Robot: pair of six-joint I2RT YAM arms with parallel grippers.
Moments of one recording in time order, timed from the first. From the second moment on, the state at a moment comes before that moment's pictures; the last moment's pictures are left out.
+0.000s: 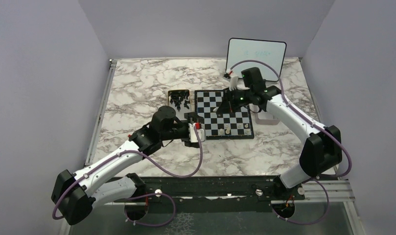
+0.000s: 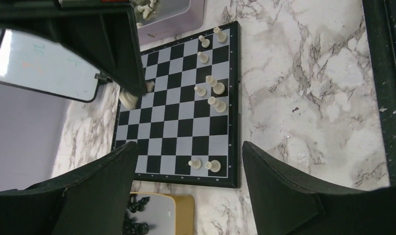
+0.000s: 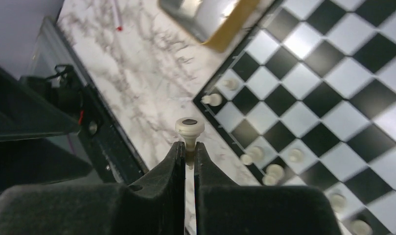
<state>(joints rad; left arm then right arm) -0.75 1.00 0.73 -0.09 0.50 0.72 0.39 1.55 1.27 -0.53 -0.63 0.11</state>
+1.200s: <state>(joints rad) -0.81 0.97 0.67 -0.13 0.41 1.10 0.64 1.50 1.19 -0.43 -0.86 0.17</state>
